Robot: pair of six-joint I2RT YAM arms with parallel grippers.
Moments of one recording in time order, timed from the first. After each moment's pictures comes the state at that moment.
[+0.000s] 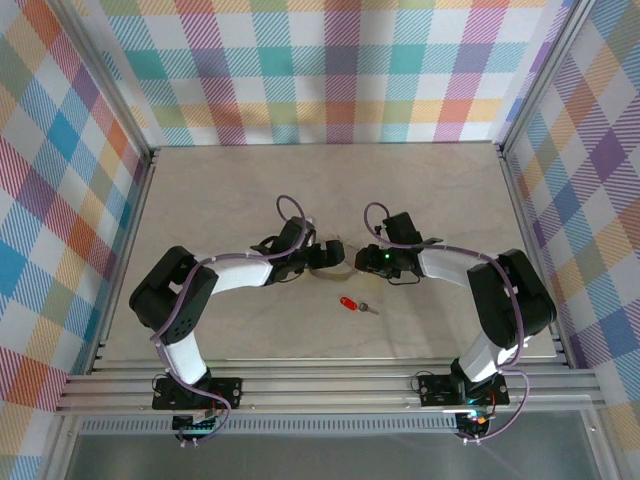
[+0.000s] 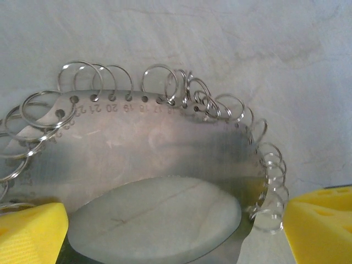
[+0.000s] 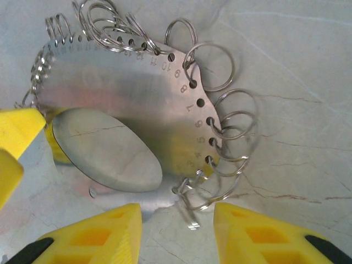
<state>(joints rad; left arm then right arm) -0.66 1.76 0.92 0.07 0.07 -0.71 0.46 1.64 0.82 -0.18 -0.37 0.62</state>
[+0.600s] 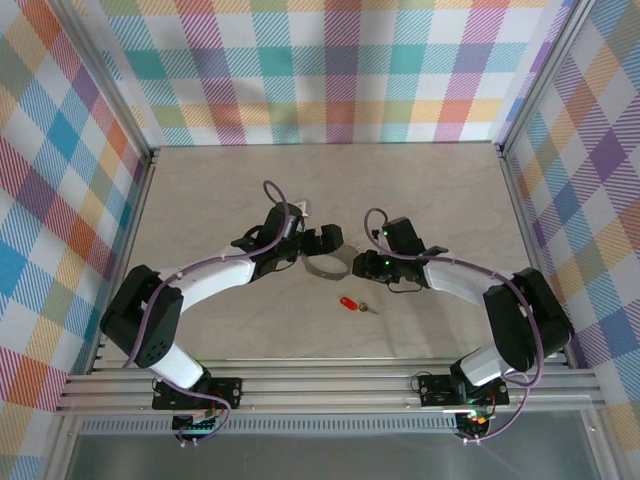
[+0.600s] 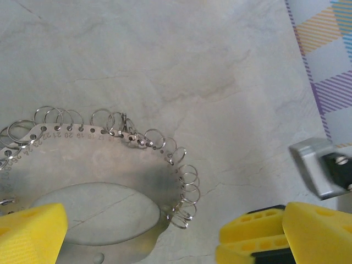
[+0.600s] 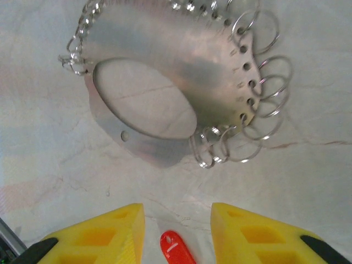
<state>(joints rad) -0.64 1.56 0.95 -0.01 0.14 -0.70 0.53 1.51 0.75 -0.18 -0.37 0.63</state>
